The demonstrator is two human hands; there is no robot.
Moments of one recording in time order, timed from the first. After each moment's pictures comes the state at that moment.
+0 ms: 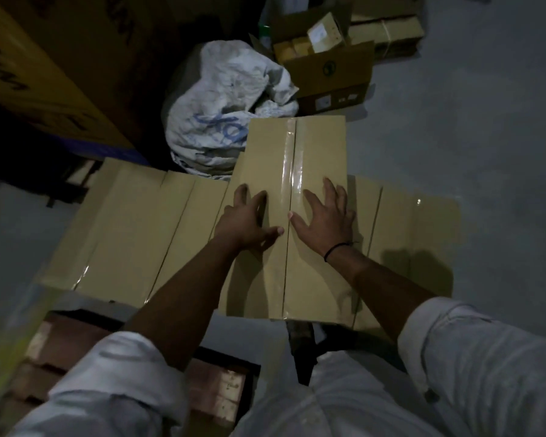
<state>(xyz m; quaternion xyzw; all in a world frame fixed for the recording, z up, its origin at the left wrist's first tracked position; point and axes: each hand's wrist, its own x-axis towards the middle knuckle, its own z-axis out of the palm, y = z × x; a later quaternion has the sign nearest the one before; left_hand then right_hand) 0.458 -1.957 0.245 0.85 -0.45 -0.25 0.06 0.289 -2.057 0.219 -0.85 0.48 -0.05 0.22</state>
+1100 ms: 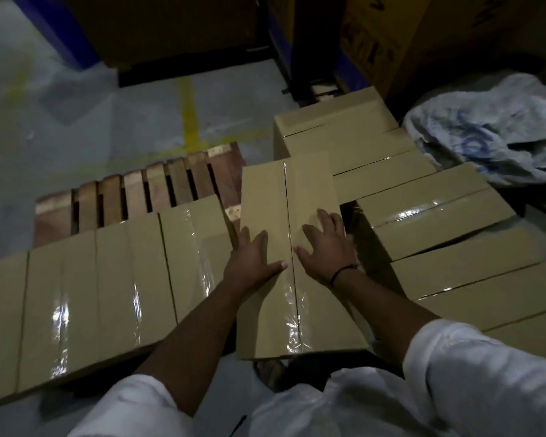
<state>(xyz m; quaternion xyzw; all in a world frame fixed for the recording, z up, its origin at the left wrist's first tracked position) 0.249 -1.459 0.201 0.94 0.05 -0.20 0.26 0.266 -1.661 0.212 -0.99 -0.03 0.10 0.12</state>
